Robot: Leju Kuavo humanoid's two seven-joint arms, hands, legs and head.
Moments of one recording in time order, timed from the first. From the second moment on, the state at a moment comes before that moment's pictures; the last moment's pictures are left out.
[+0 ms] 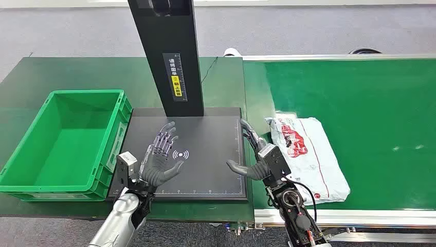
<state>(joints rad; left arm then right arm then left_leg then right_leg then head) -0.33 -0.09 -0.24 -1.00 0.00 -0.27 -0.59 -0.35 0.07 0.28 -0.98 0.15 0.17 -0.48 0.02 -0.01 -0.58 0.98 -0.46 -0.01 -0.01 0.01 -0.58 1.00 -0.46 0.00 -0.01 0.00</state>
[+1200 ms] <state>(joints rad) -0.33 -0.09 -0.23 -1.06 0.00 -0.27 -0.54 -0.40 -0.05 0.15 -0.97 0.72 -0.26 -0.18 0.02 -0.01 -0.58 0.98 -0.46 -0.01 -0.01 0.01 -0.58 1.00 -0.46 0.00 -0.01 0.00</state>
